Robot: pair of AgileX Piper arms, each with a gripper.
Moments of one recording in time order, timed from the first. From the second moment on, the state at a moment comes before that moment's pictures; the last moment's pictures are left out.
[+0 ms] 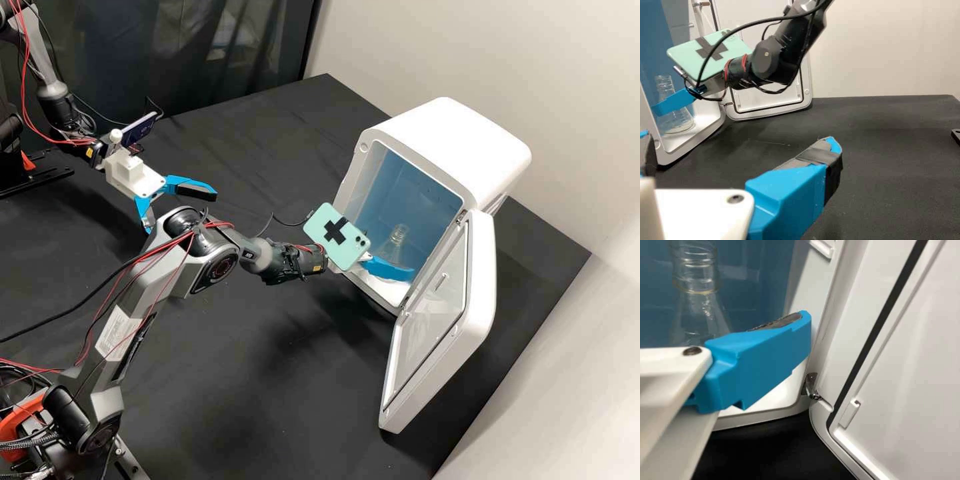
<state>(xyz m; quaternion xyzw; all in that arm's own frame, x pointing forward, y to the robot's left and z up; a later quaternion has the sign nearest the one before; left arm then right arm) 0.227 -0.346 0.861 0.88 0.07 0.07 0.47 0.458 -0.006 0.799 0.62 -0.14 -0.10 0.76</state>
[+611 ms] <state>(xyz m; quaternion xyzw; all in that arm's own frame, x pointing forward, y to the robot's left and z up) 0.227 -0.345 0.860 0.88 0.07 0.07 0.47 0.500 -0.002 0.801 0.60 -0.15 -0.13 0.77</state>
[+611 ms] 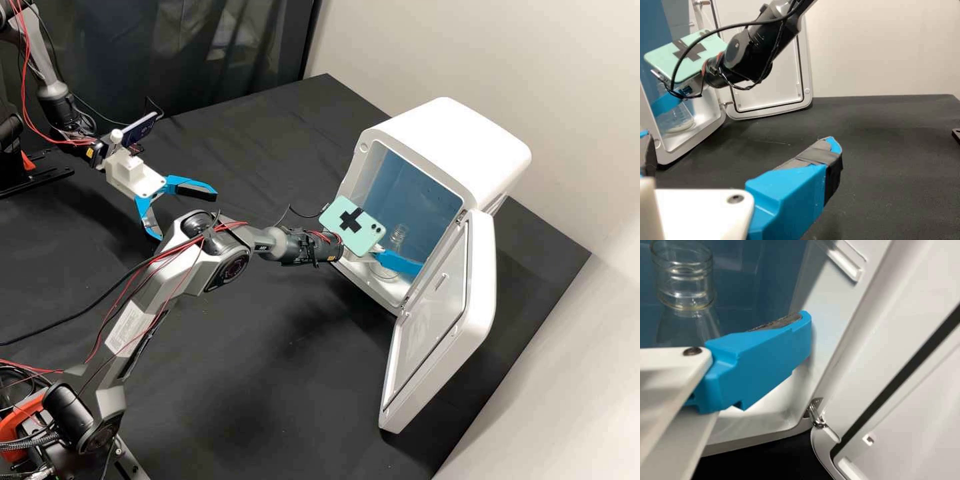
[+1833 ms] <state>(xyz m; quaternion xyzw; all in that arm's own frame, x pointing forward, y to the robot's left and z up) 0.228 -0.343 0.858 0.88 0.07 0.07 0.47 0.514 -0.007 0.807 0.61 -0.15 -0.15 0.77</state>
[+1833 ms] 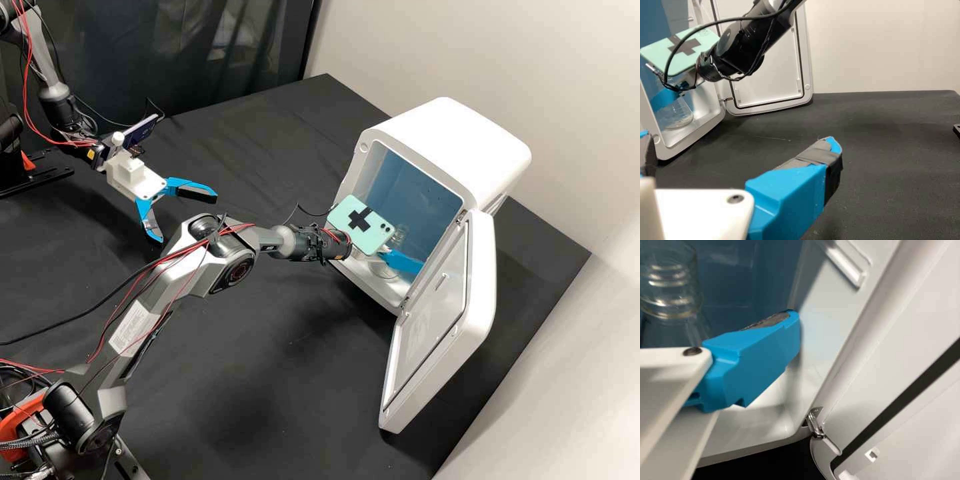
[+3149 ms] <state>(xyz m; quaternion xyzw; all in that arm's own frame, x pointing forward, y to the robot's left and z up) 0.228 -0.342 0.860 0.88 0.07 0.07 0.47 0.515 -0.018 0.815 0.64 -0.17 -0.15 0.74</state>
